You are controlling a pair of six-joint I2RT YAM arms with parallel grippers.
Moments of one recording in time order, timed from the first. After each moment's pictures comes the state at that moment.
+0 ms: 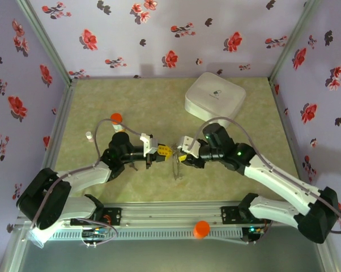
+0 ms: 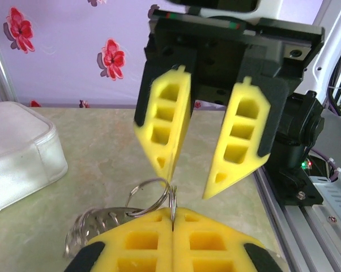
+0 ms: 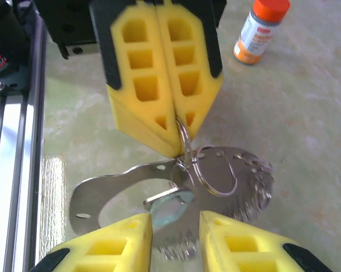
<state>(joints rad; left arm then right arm) -0.68 1.27 0.44 0.74 0.87 0.09 0.79 1.03 0.82 -0.45 -0.43 -0.48</state>
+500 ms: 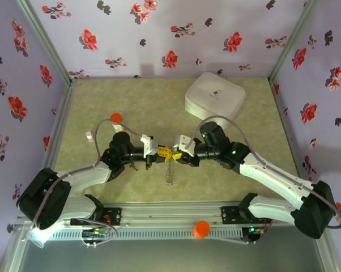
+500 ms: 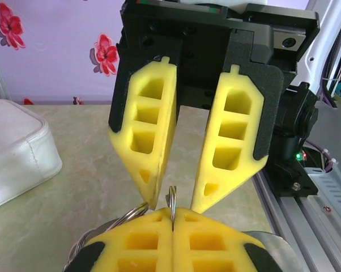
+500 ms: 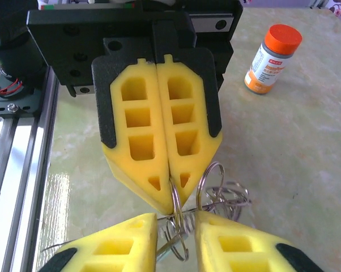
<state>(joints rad) -0.68 1.27 0.44 0.71 0.88 0.13 0.79 1.10 0.81 -0.33 -0.51 -0.48</state>
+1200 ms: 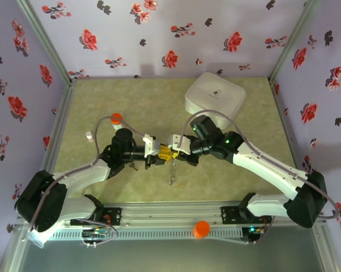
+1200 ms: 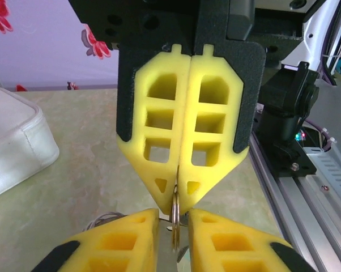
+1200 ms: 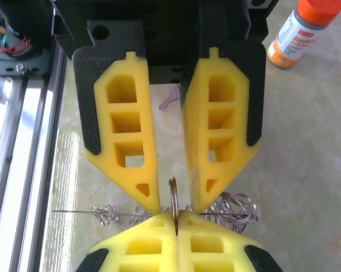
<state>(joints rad) -0.68 1.24 0.51 0.47 0.88 0.26 0.83 1.24 1.03 -0.64 -0.44 -0.62</state>
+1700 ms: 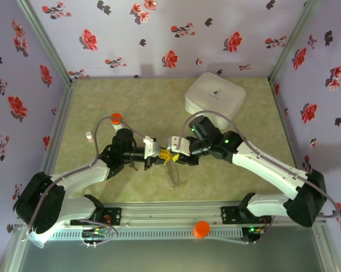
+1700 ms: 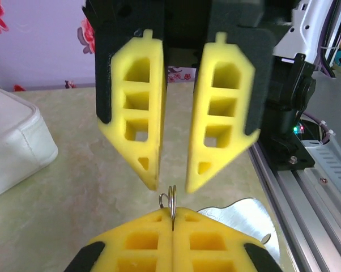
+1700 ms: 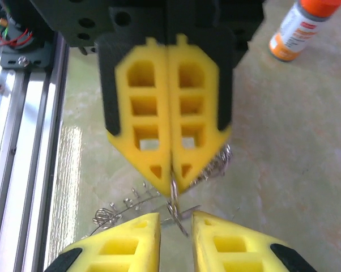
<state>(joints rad) -0.69 1.22 0.51 0.45 0.88 0.29 0.80 1.19 0.99 -0.62 -0.47 -0.59</state>
